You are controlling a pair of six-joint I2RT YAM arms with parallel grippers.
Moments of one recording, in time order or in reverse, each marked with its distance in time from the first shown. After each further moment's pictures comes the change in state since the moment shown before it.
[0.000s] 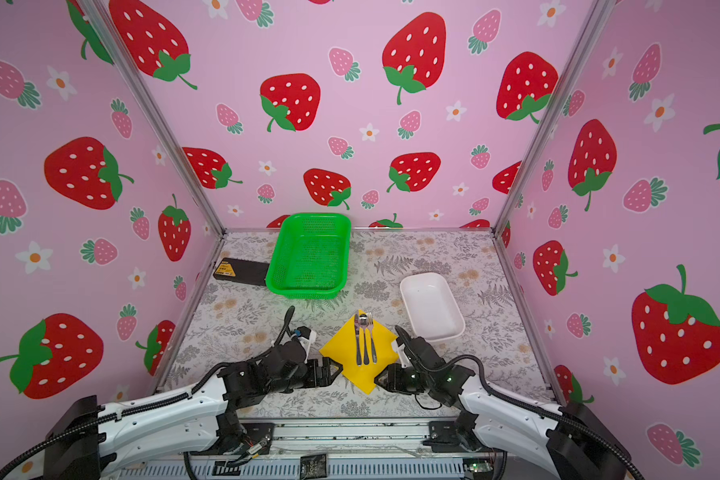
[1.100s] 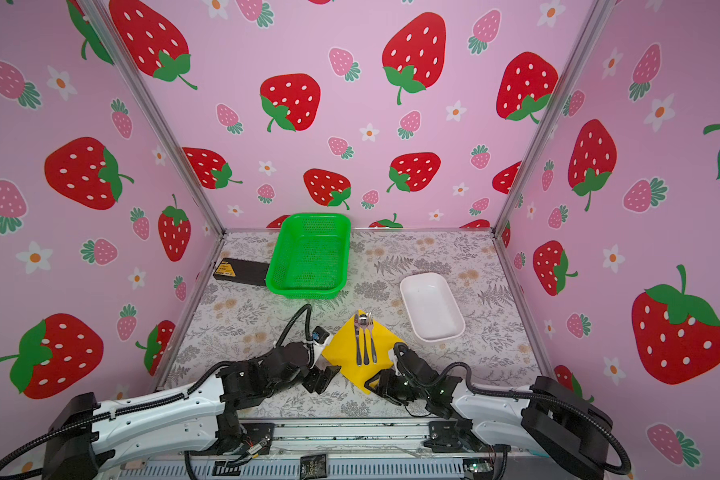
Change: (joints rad) left arm -0.083 0.005 0.060 -0.010 -0.186 0.770; right arm 0.133 0.192 -0.094 0.396 0.100 0.315
